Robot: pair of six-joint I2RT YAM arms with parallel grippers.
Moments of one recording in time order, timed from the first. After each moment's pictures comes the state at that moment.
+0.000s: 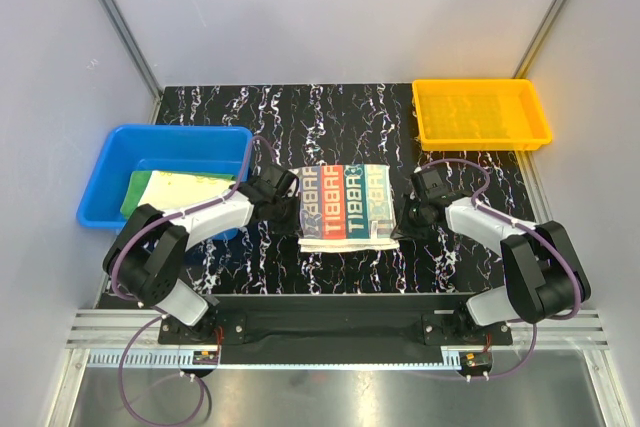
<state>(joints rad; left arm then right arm) -0.61 1.54 0.85 -0.40 0.20 -0.57 0.36 1.43 0.69 -0.39 -0.18 0.63</state>
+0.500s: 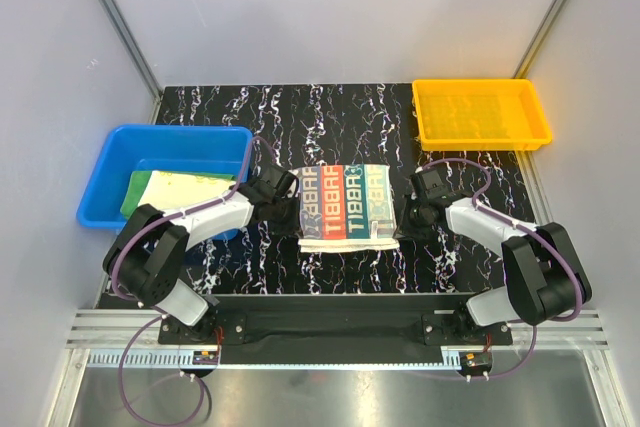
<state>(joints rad) -0.61 1.54 0.84 -0.39 0.20 -0.57 0.37 1.42 0.69 -0.40 -0.13 0.63</state>
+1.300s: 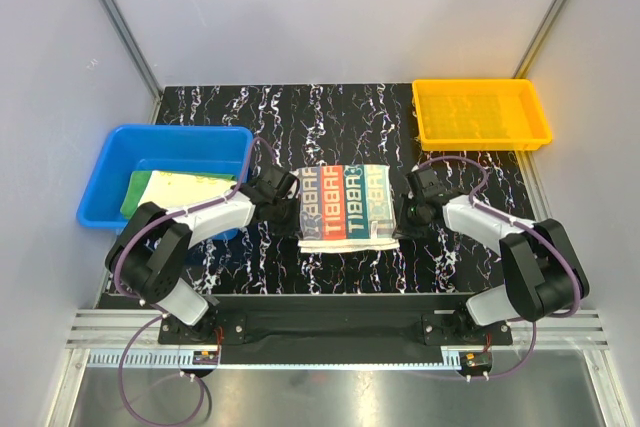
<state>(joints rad) -0.61 1.56 0.84 -0.39 0.20 -0.58 0.39 1.44 0.70 -0.41 -0.12 0.62</state>
